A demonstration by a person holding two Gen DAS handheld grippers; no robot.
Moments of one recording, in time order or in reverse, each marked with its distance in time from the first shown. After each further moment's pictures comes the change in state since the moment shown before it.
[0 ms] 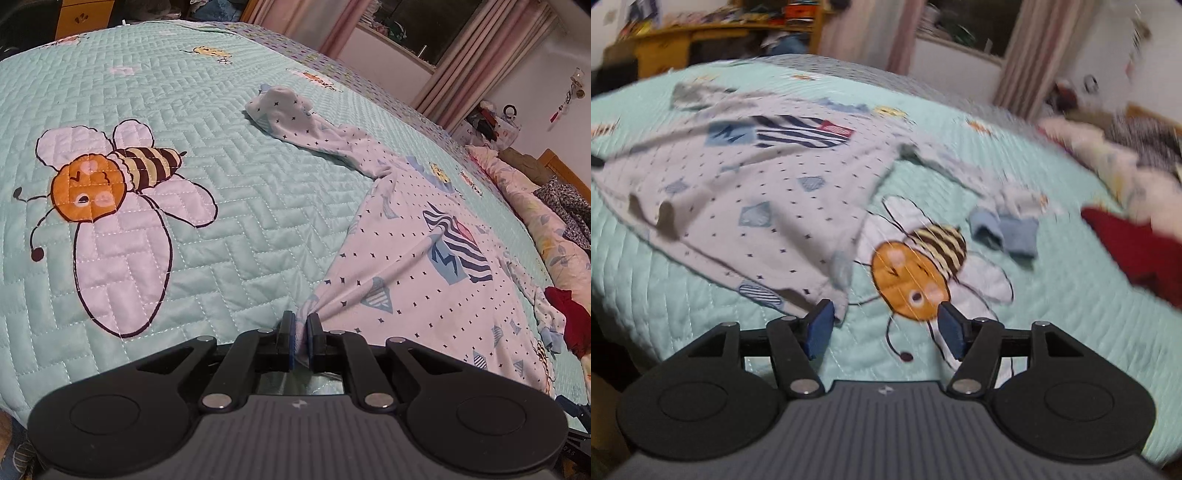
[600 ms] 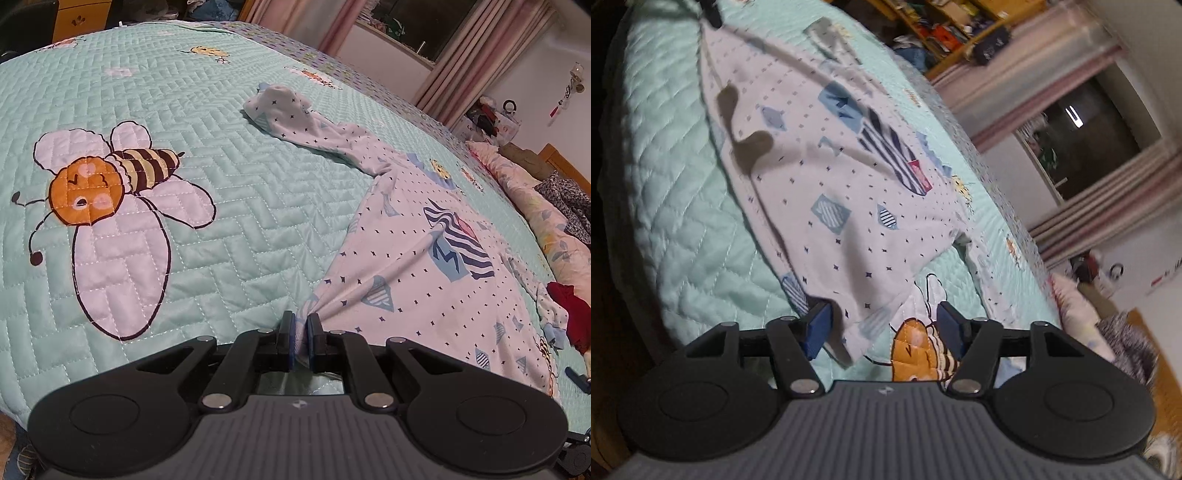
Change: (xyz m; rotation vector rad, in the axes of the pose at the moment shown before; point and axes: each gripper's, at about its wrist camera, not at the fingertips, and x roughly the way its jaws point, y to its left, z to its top) left arm 0.001 -0.001 0.001 0.010 0.005 0.004; right arm 0.000 0.068 -0.001 -0.732 -0.111 -0.085
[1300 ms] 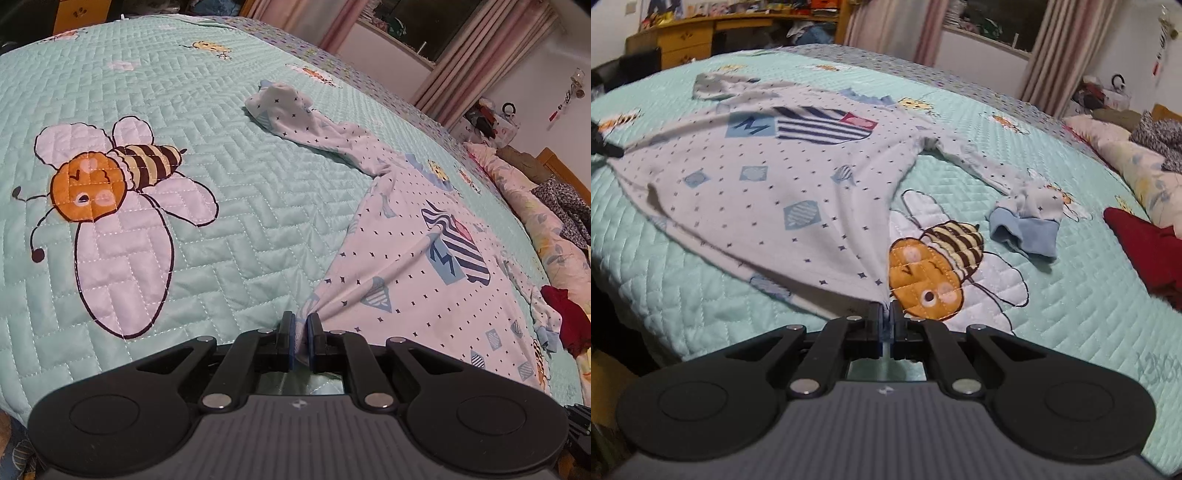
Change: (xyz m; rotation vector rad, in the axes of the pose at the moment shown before) left arm -0.001 0.005 0.004 -0.021 0.021 -0.023; right arm 0.006 -0.057 -0.048 0.716 0.112 0.187
